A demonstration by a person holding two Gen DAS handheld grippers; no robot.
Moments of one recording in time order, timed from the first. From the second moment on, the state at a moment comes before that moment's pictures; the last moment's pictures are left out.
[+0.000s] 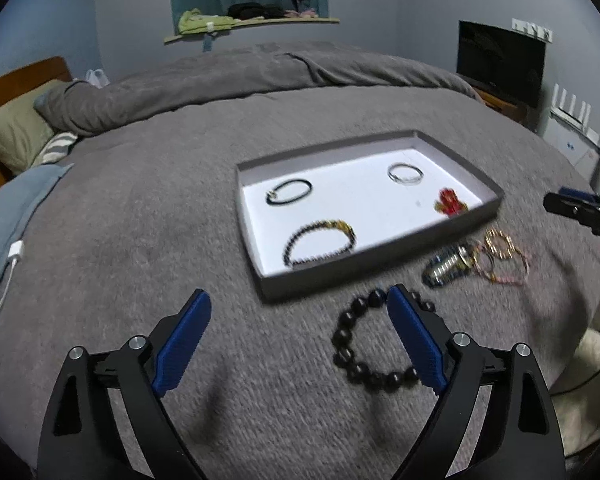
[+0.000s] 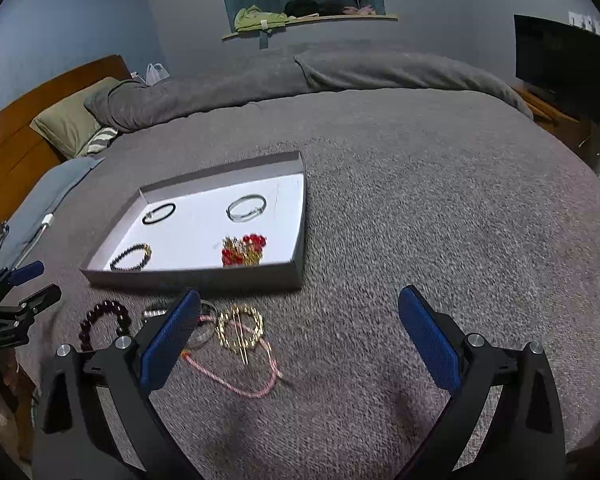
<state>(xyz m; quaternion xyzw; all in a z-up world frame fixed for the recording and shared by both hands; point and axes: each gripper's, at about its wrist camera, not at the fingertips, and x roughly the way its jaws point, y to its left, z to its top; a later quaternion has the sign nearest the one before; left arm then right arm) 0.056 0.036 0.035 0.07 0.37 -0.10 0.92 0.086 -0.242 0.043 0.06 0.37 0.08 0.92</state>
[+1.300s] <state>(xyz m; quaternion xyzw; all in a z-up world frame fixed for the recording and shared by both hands) 0.061 0.021 -0.029 0.06 0.43 -0.10 0.90 0.085 -0.190 -0.003 -0.03 0.40 0.11 0.91</state>
